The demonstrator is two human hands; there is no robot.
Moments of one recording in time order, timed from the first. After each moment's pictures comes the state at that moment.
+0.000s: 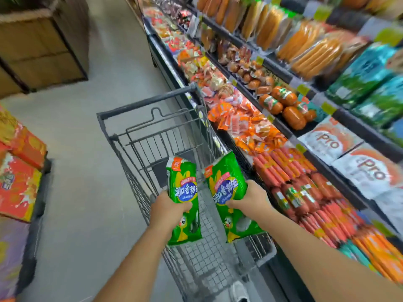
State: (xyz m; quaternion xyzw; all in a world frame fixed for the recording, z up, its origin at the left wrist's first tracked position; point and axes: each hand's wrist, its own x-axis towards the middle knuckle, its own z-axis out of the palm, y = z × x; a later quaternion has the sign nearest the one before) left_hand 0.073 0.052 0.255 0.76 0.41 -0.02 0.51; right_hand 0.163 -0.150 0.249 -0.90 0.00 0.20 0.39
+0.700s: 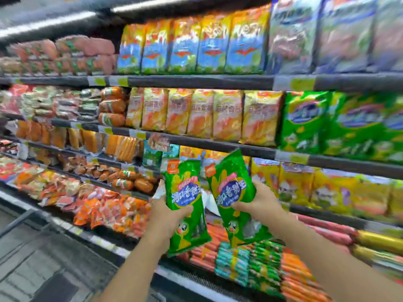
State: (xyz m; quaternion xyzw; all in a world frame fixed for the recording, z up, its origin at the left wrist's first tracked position) left_hand 0.090 -0.295 0.439 0.76 -0.05 -0.12 0.63; right_hand -0.009 -0.523 0.458 -0.83 0.23 -0.14 0.49
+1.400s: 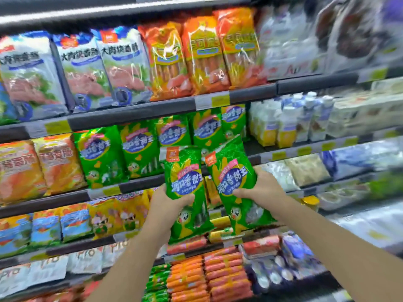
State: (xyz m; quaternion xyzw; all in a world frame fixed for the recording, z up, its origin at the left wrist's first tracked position) left_hand -0.142 -0.703 0.494 0.69 -0.29 -0.28 0.60; right_hand -0.345 -0.846 0.510 -0.73 0.41 -0.30 0.45
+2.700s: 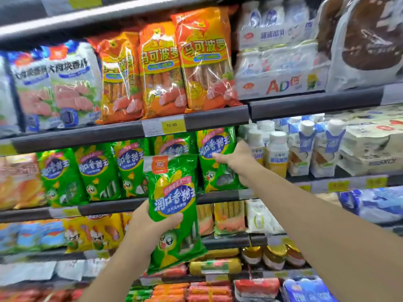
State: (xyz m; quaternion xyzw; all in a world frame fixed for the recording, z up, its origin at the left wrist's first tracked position) left_hand -0.231 -0.799 0.534 0.73 -0.25 -0.22 0.60; right_hand -0.298 -1.048 0.573 -0.70 0.33 -0.31 0.56
